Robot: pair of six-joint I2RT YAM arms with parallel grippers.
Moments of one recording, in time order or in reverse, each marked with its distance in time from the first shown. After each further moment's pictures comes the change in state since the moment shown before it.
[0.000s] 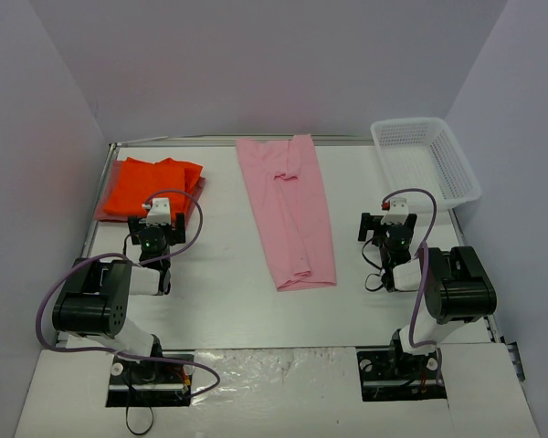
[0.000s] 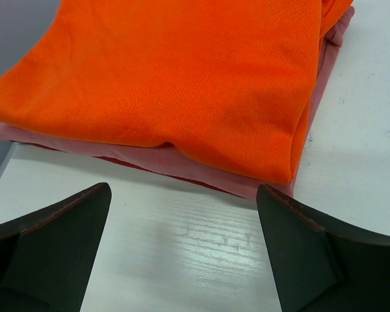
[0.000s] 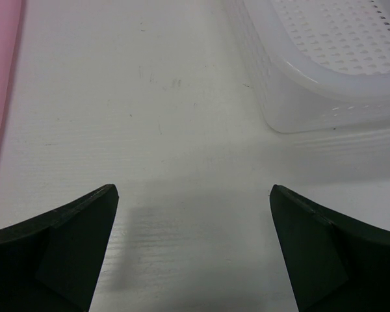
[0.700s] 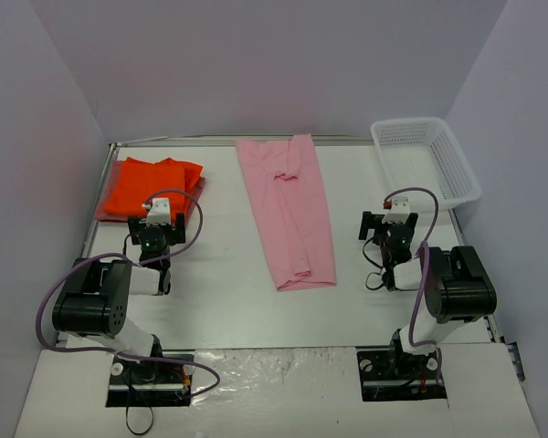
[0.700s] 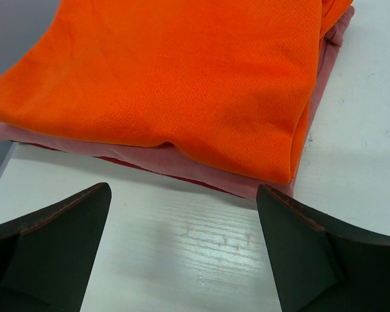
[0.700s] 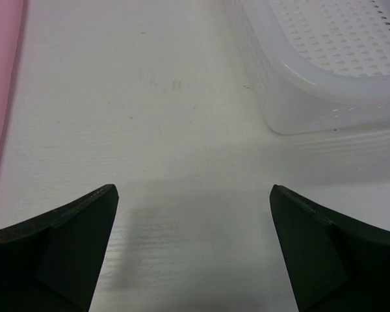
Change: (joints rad) left arm 0.000 0.000 0.000 0.000 0.000 0.000; right arm -0.003 0.000 0.002 0.000 -0.002 0.005
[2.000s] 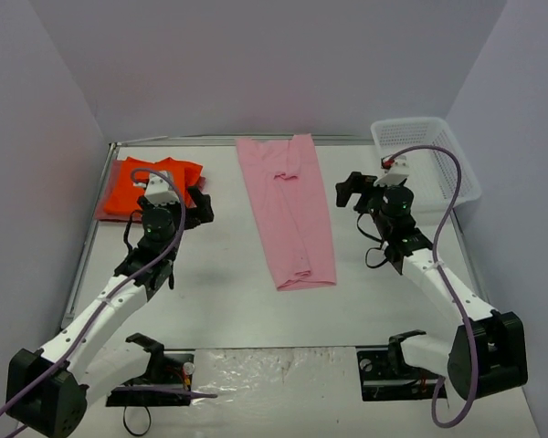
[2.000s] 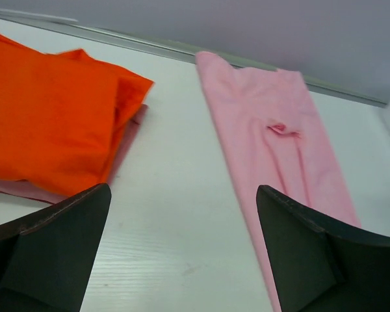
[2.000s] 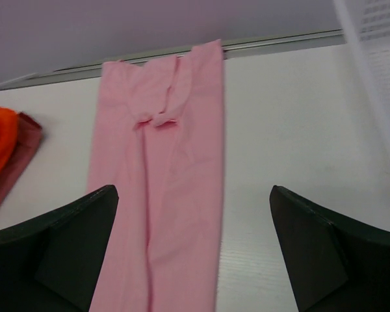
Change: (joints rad) left arm -0.330 -0.563 0.313 -0.793 -0.080 -0.433; right arm 0.219 -0.452 0.399 -0.782 -0.046 0.295
